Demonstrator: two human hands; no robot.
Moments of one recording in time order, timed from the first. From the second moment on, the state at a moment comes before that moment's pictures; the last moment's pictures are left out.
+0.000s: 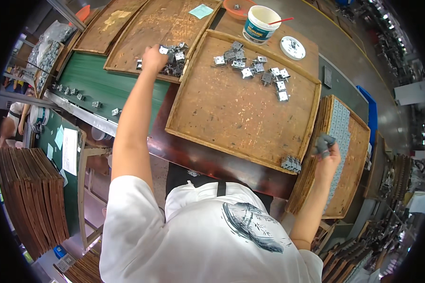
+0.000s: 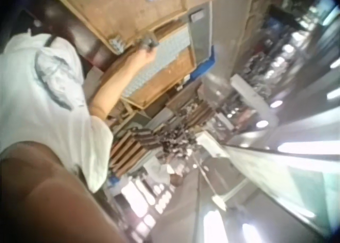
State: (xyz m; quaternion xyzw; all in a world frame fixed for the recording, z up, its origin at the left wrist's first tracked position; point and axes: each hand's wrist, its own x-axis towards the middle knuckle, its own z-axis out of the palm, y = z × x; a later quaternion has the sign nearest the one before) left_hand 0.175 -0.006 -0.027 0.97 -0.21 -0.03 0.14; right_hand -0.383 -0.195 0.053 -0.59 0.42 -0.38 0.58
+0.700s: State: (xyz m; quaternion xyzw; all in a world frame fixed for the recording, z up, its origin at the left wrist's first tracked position) left_hand -0.083 0.033 0.023 0.25 -0.10 -0.49 0.83; right_hand -0.338 -0.104 0.064 -0.56 0.39 -0.36 0.64
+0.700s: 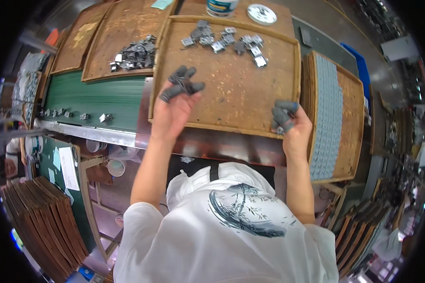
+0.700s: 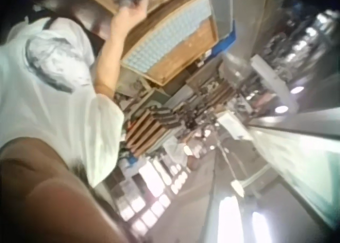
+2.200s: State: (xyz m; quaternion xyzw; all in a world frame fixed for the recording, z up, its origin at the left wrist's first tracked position) left_hand -0.211 0.035 0.023 0.68 -0.54 -0.15 0.47; right_hand -0.345 -0.047 0.044 -0.88 0.30 -0.21 0.31
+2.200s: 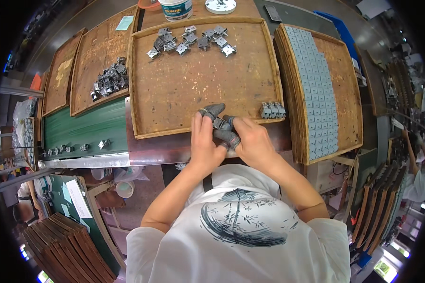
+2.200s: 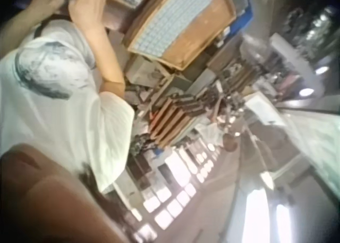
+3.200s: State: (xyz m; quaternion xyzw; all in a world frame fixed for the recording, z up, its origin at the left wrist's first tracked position) left_hand -0.194 0.018 0.047 0.53 -0.47 -0.48 0.52; right_hand -0.389 -0.068 0.059 -0.74 0.36 -0.22 0.52
